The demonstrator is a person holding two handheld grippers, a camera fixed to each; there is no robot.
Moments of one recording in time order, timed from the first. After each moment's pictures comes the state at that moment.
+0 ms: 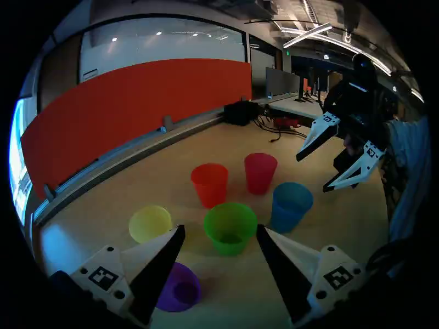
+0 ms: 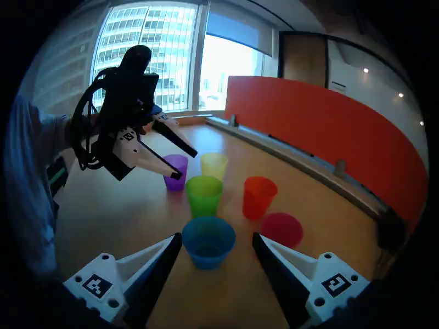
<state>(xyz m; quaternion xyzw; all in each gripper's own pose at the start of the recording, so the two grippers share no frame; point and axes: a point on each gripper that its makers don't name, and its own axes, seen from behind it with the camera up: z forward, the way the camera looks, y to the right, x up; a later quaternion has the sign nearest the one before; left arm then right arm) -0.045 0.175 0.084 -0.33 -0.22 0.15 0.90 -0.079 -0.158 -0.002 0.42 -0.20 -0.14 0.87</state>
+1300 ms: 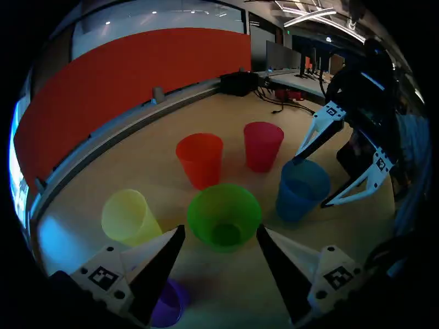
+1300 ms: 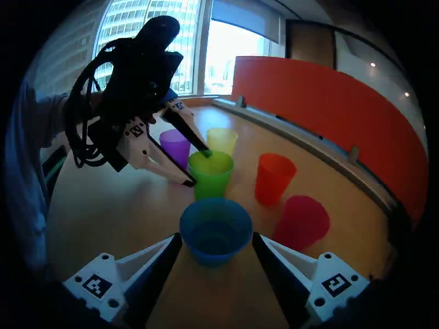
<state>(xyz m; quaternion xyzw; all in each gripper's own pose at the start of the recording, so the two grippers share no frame) -0.099 0.191 0.102 -0.33 -0.29 0.18 0.88 -0.132 -0.174 0.006 0.43 -0.24 -0.16 0.86</state>
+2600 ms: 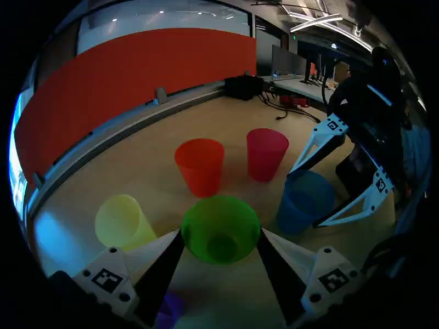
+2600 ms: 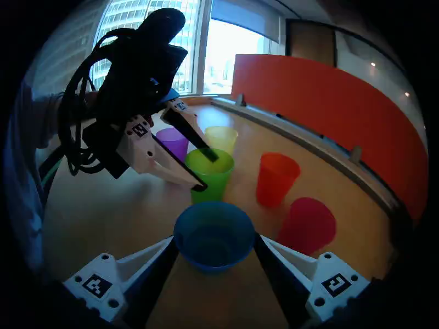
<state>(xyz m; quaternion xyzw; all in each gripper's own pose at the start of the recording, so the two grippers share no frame) -0.099 0.206 0.111 -0.32 -0.29 0.16 0.89 -0.140 -0.183 0.015 0.43 -0.24 -0.16 0.86</state>
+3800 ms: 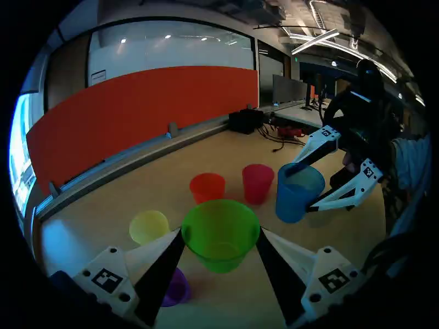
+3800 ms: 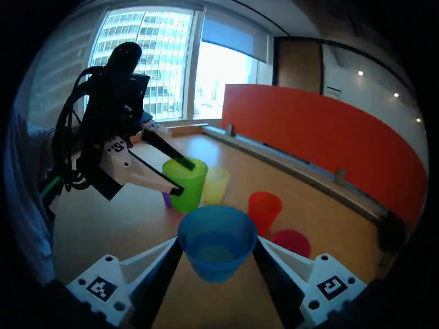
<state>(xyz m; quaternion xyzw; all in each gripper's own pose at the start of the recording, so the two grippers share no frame) -0.021 0.187 0.076 -0.31 -0.20 0.13 0.92 -0.058 -0.191 0.006 0.40 -0.17 -0.12 0.89</state>
